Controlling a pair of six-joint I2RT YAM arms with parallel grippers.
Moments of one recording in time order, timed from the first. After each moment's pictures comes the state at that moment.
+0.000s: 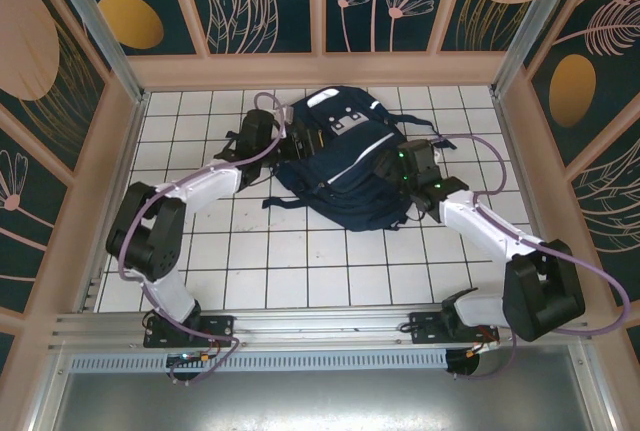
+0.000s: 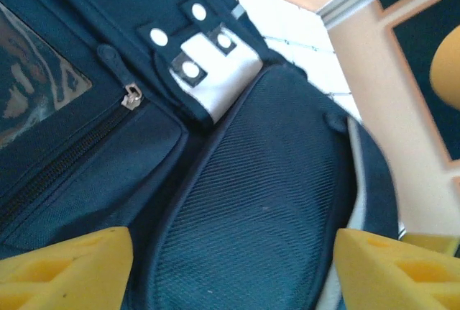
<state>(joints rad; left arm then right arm) -0.46 1.76 1.13 0.12 0.38 -0.65 0.41 1.31 0.80 -0.29 0.13 0.90</state>
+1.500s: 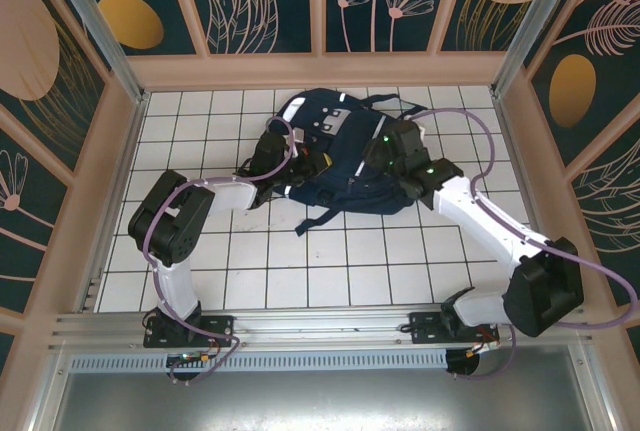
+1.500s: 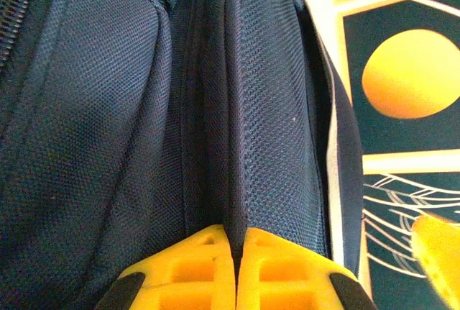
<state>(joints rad) -0.53 1.89 0.98 0.52 0.52 -1.09 0.57 1.34 1.05 -0.45 0.23 0.78</state>
